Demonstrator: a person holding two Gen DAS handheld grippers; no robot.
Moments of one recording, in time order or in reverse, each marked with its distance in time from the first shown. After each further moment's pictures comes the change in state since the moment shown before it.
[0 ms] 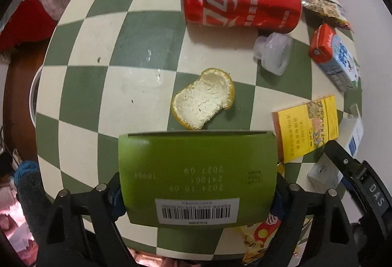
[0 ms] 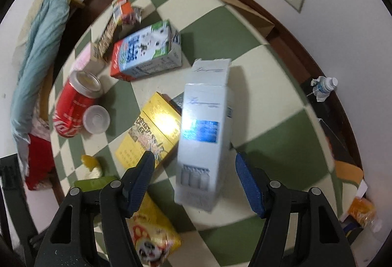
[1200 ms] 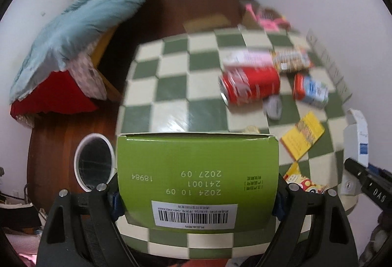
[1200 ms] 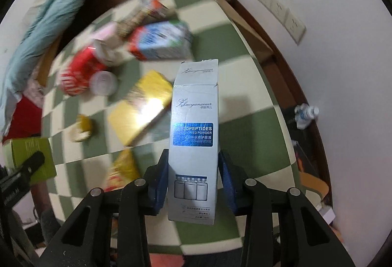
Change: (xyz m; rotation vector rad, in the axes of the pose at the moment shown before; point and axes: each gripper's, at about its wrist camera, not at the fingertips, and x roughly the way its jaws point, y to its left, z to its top) left arm -0.139 0.046 -0.048 0.176 -0.456 0.090; right arm -0.064 0.005 -0.049 -0.245 -0.110 -0.078
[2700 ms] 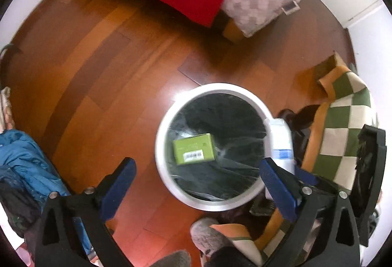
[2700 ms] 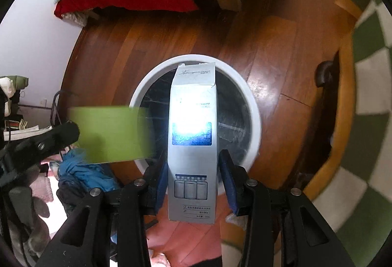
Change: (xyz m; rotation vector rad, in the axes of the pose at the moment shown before) left arm 0.222 0.519 -0.124 -0.734 0.271 -0.078; right arm 0.279 0.647 -0.121 -0.644 0.398 0.312
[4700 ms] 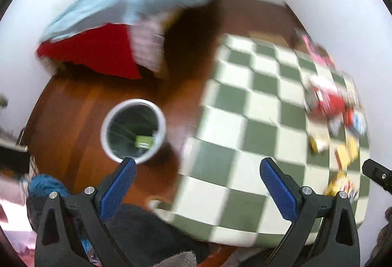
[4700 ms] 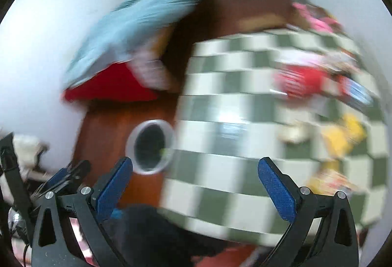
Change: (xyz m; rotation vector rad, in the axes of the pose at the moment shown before) left arm -0.131 -0.309 -0.262 0.460 -0.296 0.098; right arm -0.400 -0.199 -0.286 0.304 -0.499 -0.059
